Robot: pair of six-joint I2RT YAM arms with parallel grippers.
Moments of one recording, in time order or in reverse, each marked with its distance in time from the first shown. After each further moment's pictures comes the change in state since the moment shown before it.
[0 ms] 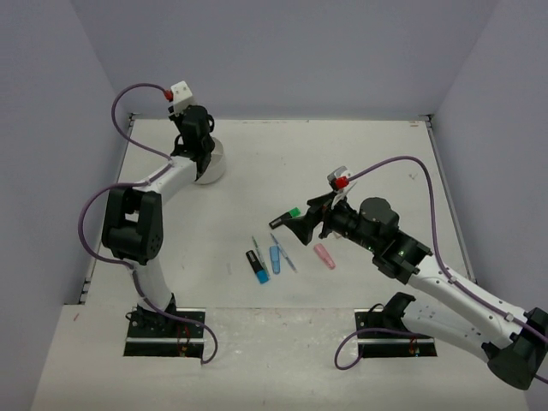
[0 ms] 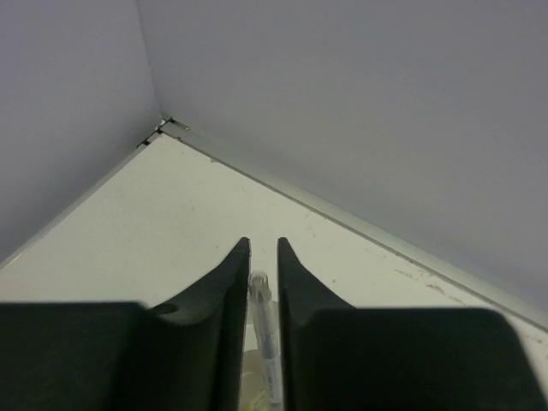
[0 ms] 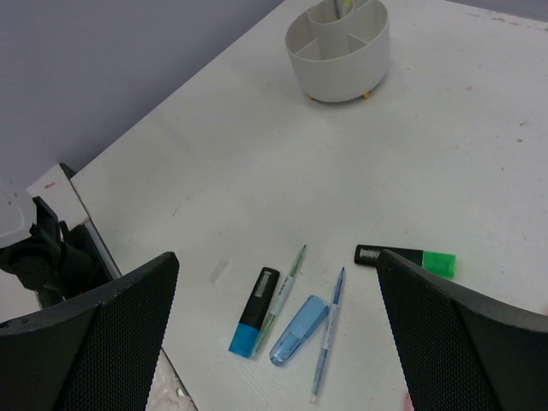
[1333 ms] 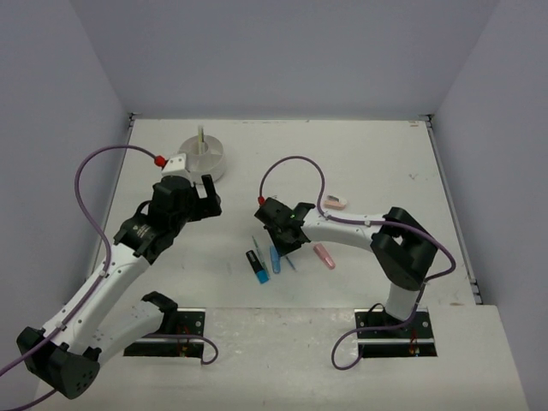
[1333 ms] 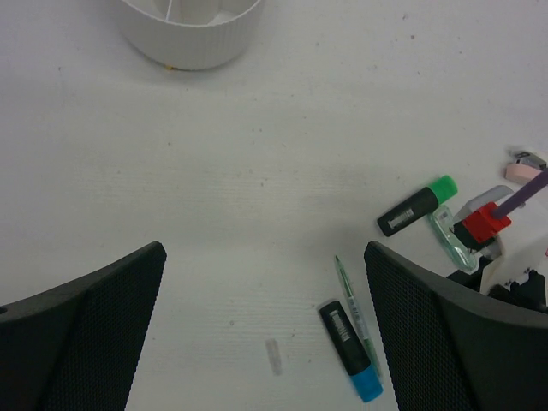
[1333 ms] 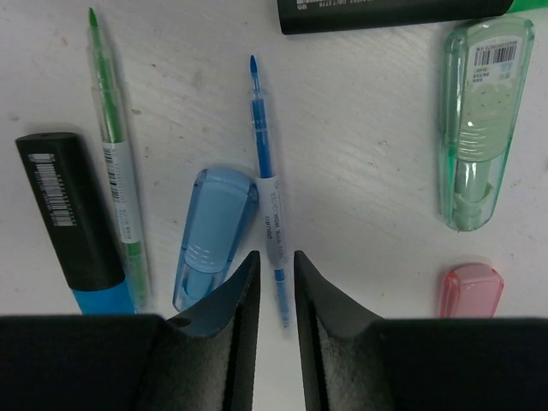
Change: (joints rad) left arm -0.225 -0.937 -0.456 -1.013 0.460 -0.304; right arm 0.180 0.935 0.468 -0.622 0.280 0.210
